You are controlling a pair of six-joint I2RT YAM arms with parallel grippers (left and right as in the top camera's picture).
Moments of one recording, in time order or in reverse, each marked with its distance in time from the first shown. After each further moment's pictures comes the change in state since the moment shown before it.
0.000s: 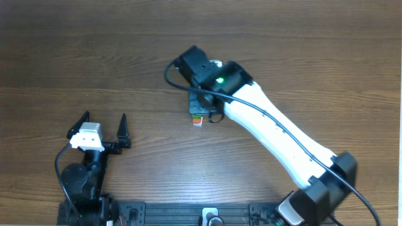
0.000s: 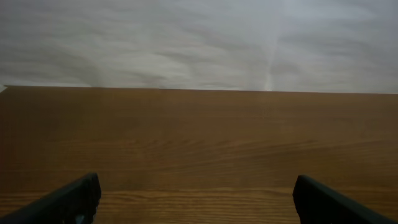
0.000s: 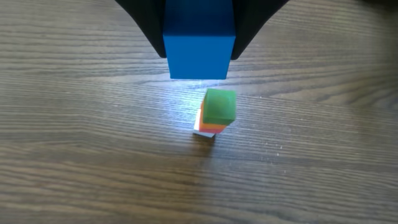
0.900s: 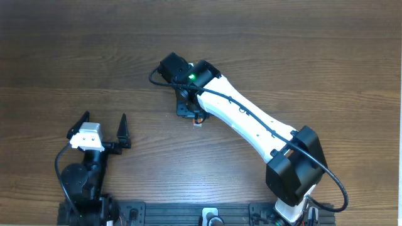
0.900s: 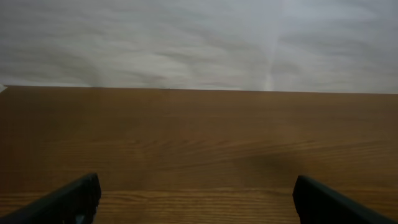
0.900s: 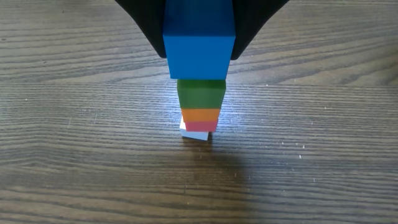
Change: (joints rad) left arm 0.000 0.000 0.000 0.000 0.000 0.000; right arm 0.043 0.200 0.033 0.018 -0.006 0.109
